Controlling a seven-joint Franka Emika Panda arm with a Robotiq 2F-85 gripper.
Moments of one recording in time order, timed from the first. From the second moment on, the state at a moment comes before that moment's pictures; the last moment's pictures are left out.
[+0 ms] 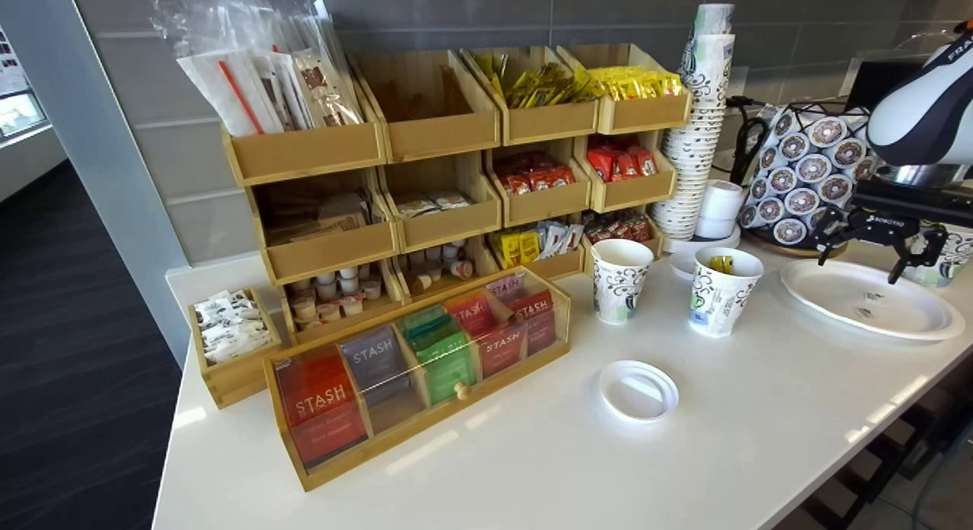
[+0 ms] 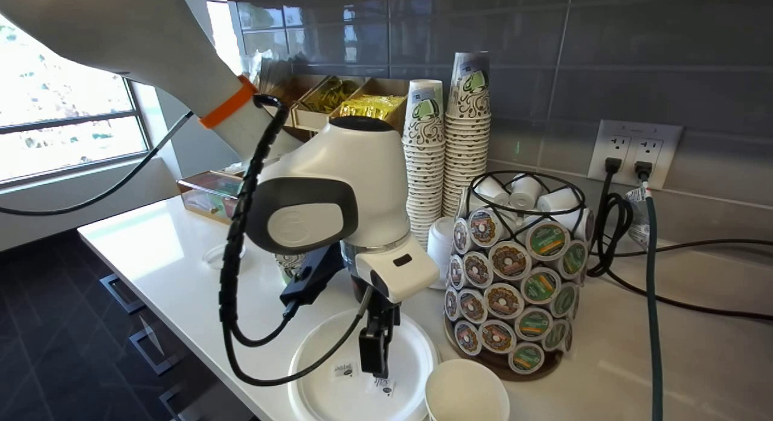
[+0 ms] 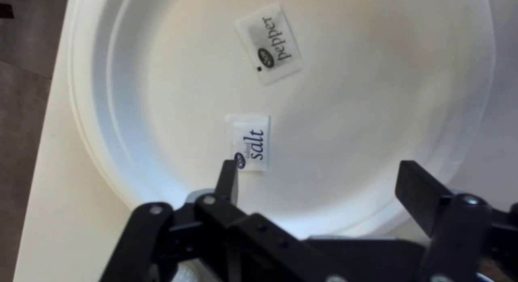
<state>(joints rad) -0.36 0.21 -0.40 -2.42 0.18 2.67 0.51</state>
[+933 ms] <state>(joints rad) -0.37 0.31 -0.42 -2.36 0.24 2.67 0.51</state>
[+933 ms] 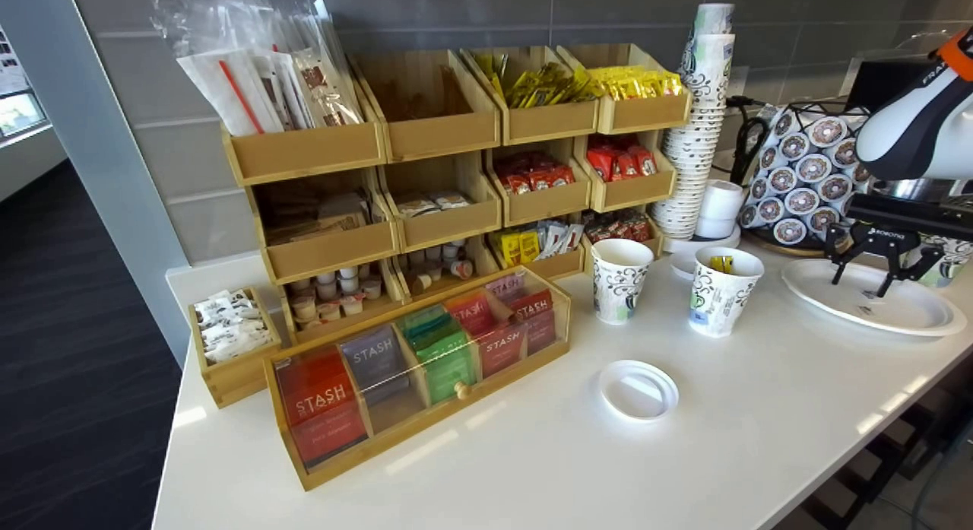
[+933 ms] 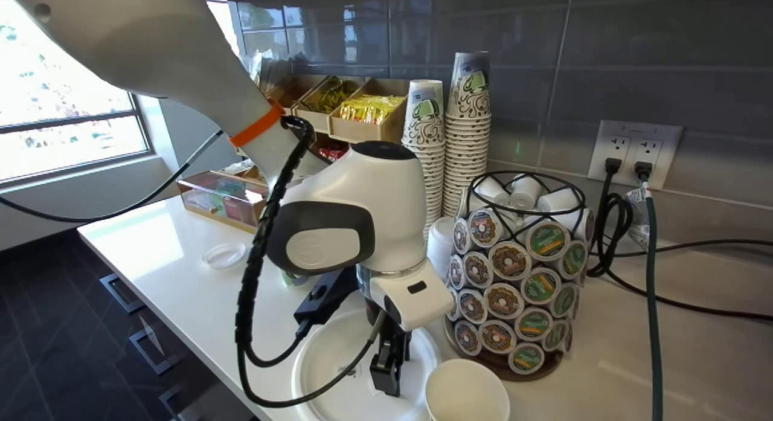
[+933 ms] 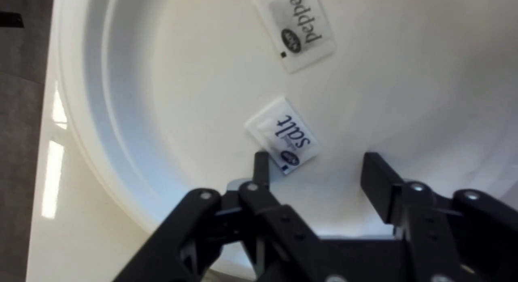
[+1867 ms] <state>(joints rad) -0.37 0.29 -0.45 -2.40 0.24 2.67 0.51</state>
